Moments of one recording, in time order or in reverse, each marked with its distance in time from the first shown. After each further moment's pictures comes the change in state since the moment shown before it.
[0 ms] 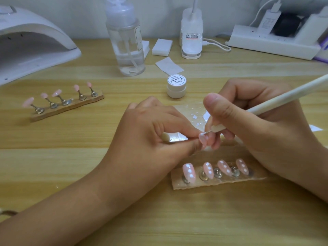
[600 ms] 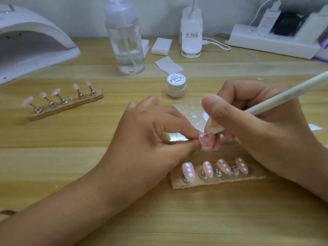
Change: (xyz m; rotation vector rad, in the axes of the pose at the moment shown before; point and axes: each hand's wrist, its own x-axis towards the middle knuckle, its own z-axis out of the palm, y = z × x) left_hand 0.000 0.001 -0.002 0.017 -0.020 0.013; right_hand 0.000 0.003 -0.001 -0.044 0.002 -0.023
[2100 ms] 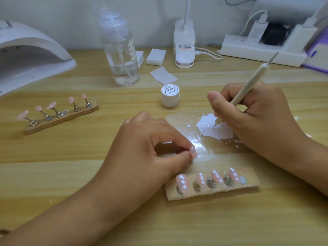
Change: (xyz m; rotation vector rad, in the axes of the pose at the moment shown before) left_hand -0.001 -0.008 0.004 -0.002 -0.029 -0.083; right_hand 0.018 0.027 -0.033 -0.627 0.166 -0.160
